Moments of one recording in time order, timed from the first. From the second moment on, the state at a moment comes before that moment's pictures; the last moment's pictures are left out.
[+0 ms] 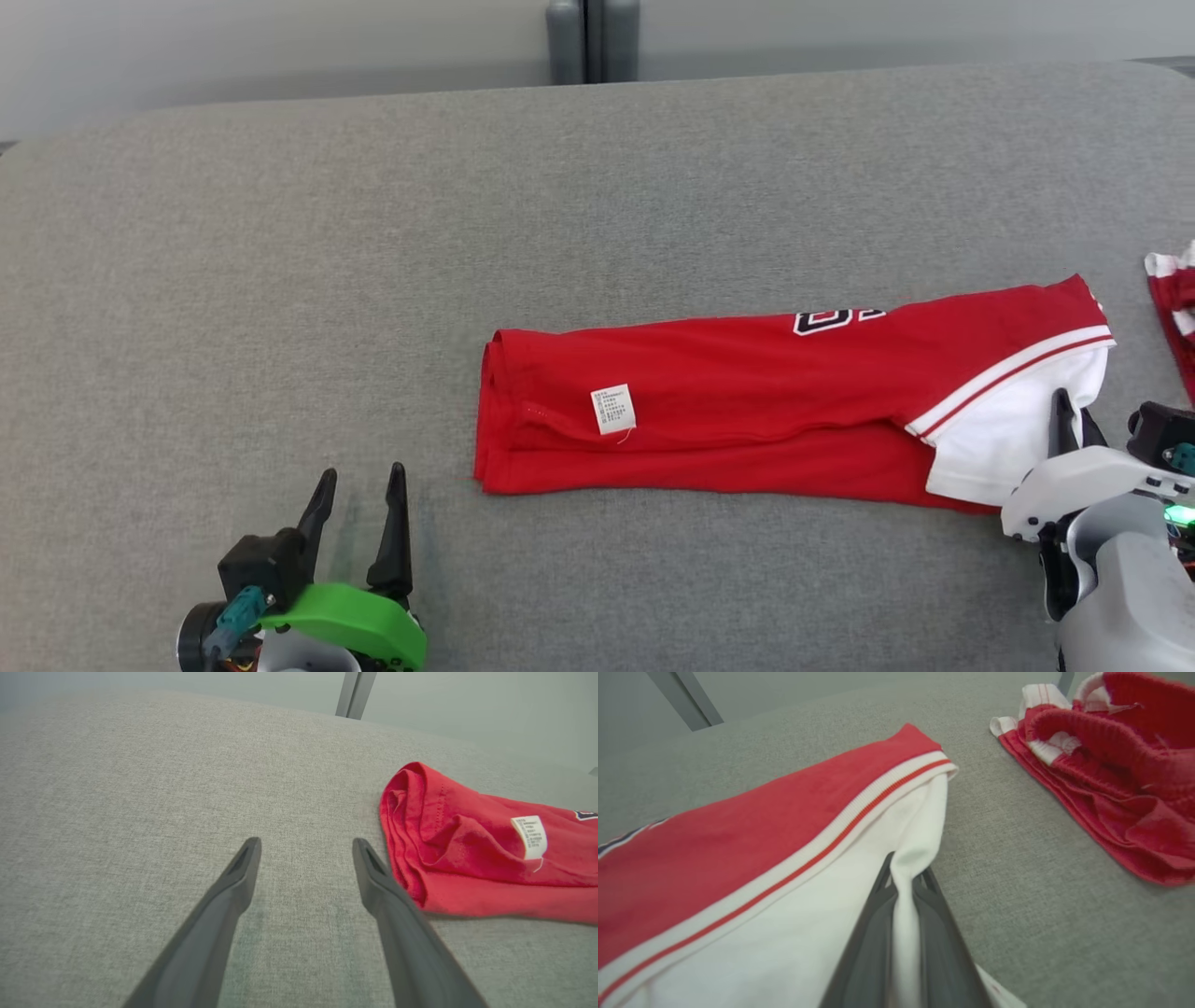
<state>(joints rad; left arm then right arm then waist) -0.09 0.06 -0.14 0.41 -0.31 -0.13 -0.26 -0.46 -0.05 -0.49 0.84 -0.03 0.13 -0.26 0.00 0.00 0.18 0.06</state>
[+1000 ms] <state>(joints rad) -0.07 0.05 -0.22 0.46 -0.31 -0.13 -0.26 -0.55 -0.05 0.52 0.55 0.52 0.13 -0.26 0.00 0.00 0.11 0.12</state>
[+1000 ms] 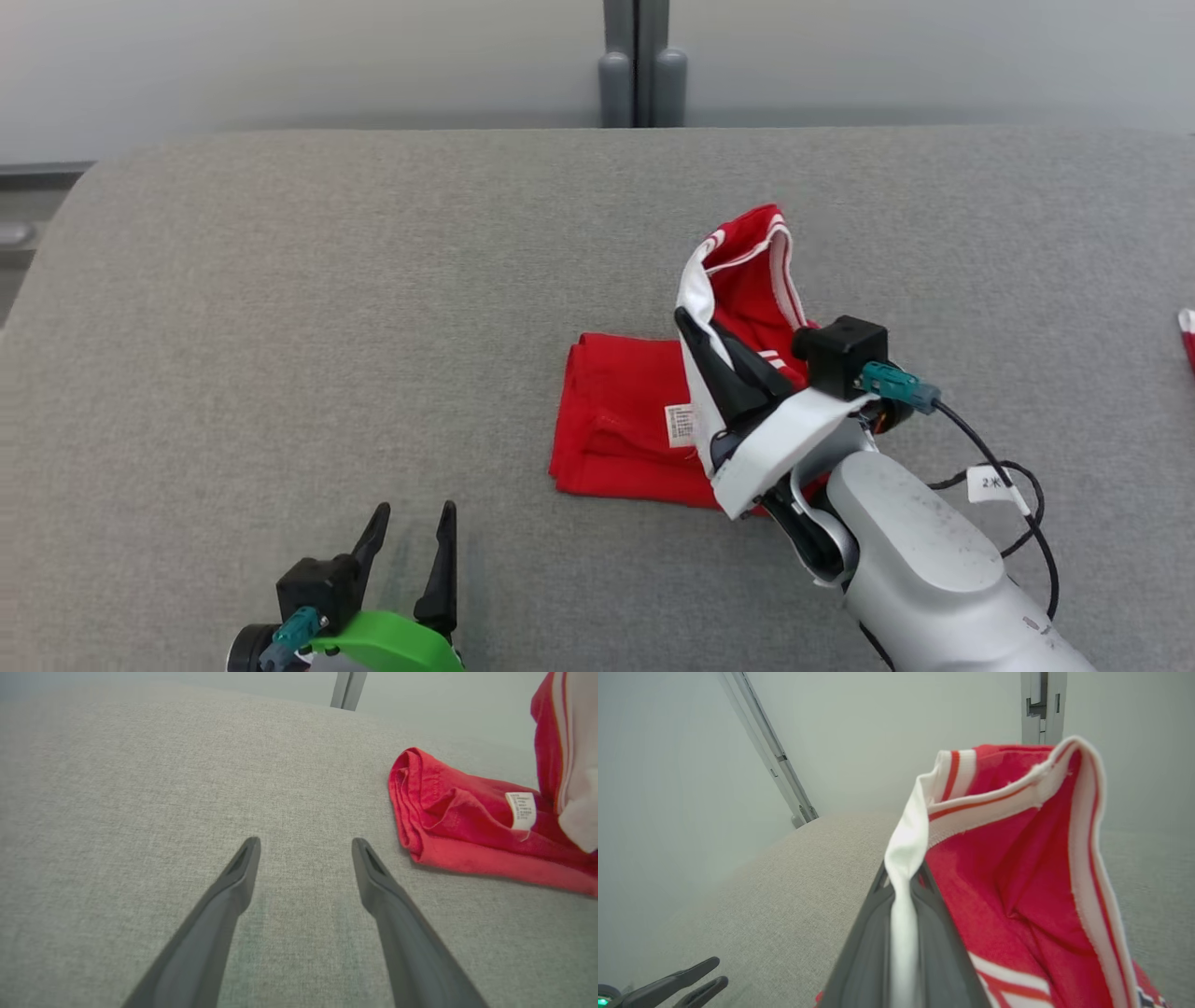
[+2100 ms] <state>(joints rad) -0.06 0.05 -0.09 0.40 -0.17 -0.13 -0.26 -0.25 -0.05 0.02 0.50 0.13 0.13 -0.26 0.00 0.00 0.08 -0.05</state>
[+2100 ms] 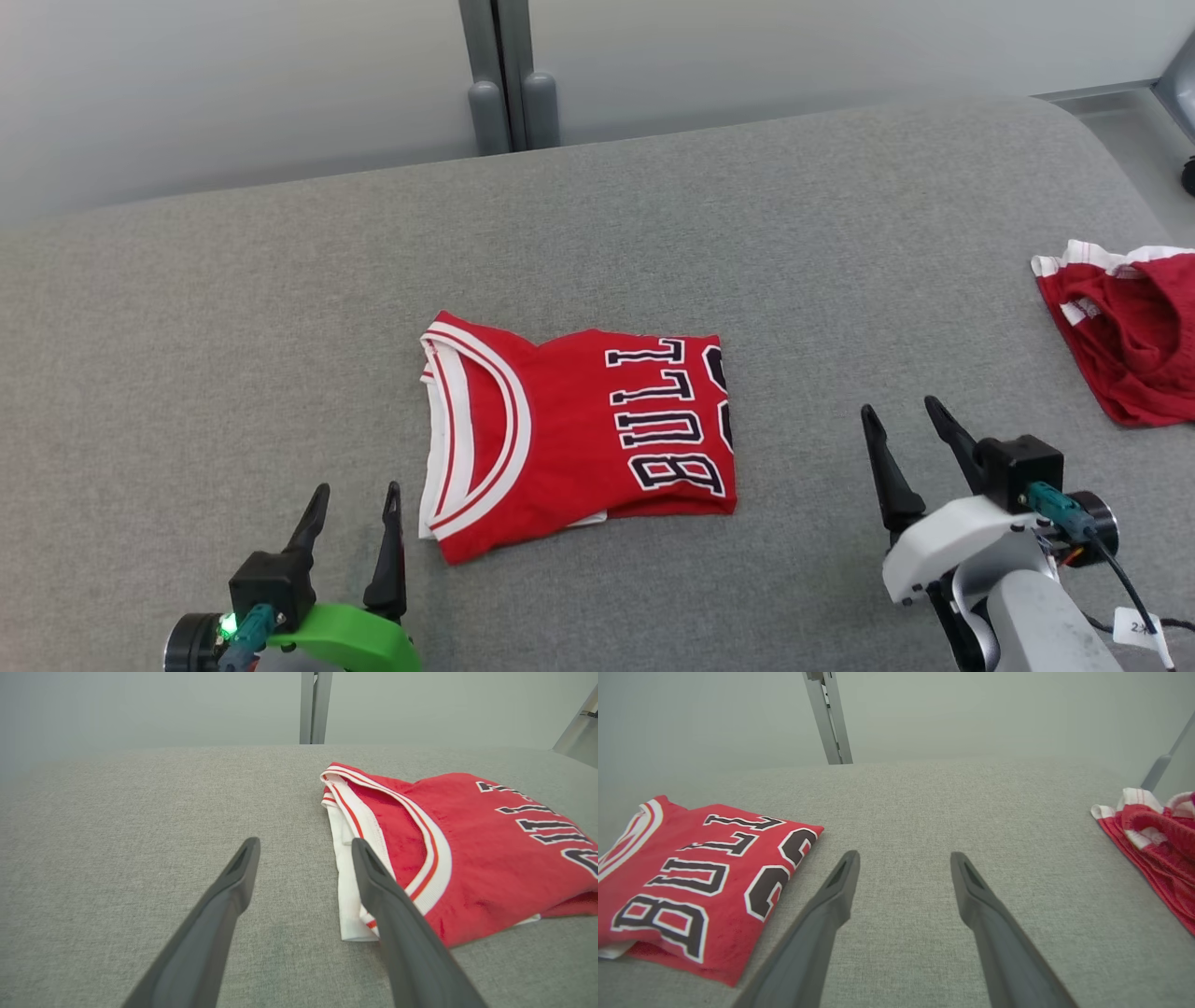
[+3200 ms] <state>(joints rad) -0.06 0.06 -0.16 0.40 -0.19 -0.13 -0.26 -0.48 -0.05 0.23 0.93 0.23 0.13 -0.27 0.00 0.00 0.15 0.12</state>
